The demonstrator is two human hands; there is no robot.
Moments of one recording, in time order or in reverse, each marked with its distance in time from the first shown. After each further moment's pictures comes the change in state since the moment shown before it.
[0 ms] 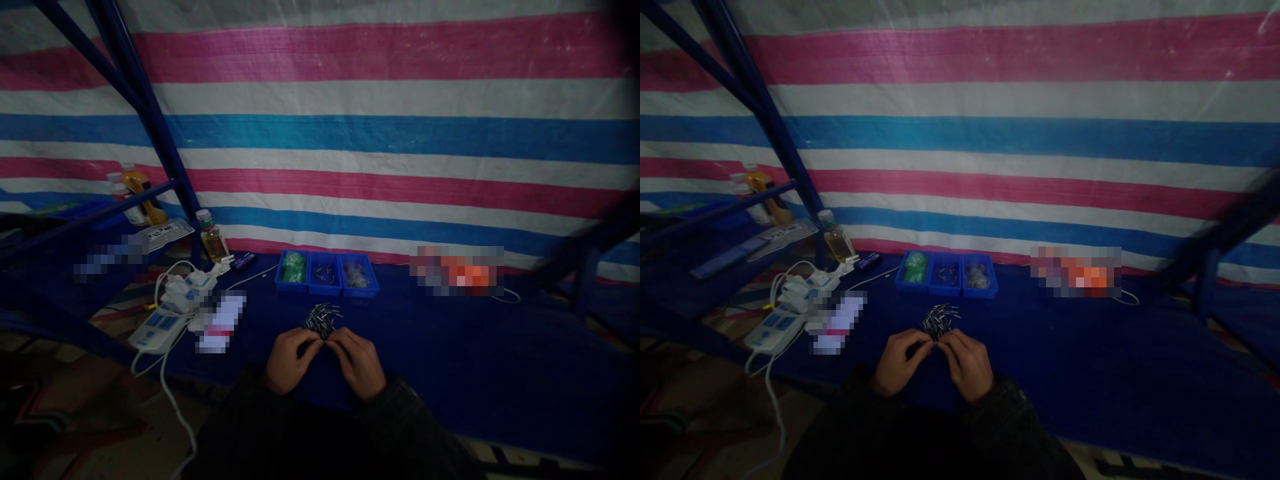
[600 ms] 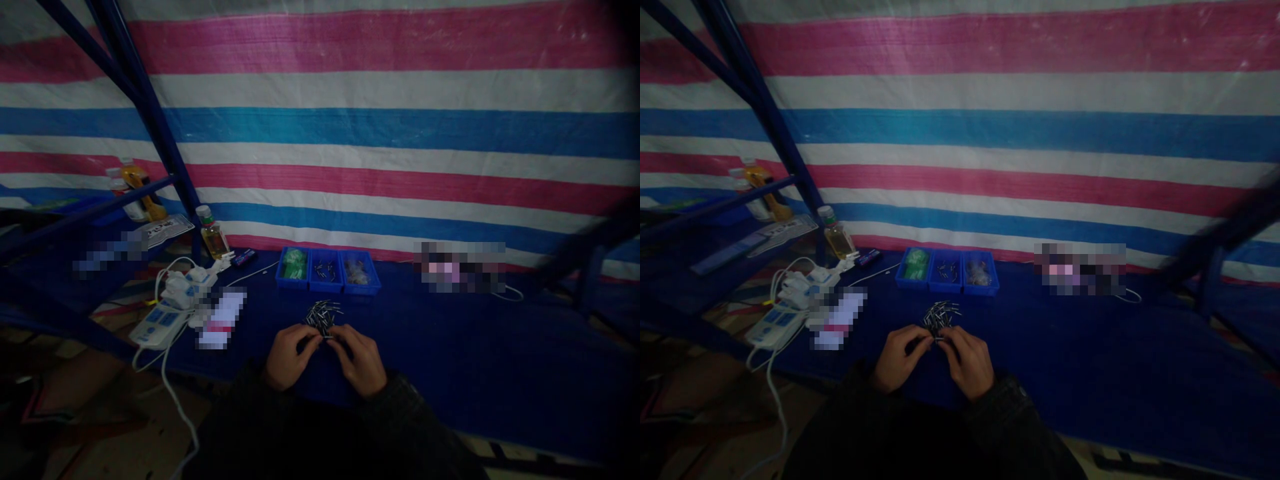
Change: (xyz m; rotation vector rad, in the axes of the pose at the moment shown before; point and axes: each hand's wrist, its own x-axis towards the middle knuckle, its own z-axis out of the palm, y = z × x) left_hand 0.001 0.001 -0.001 -0.018 0.011 -0.019; right_hand -0.005 0.007 0.004 -0.010 0.042 0.016
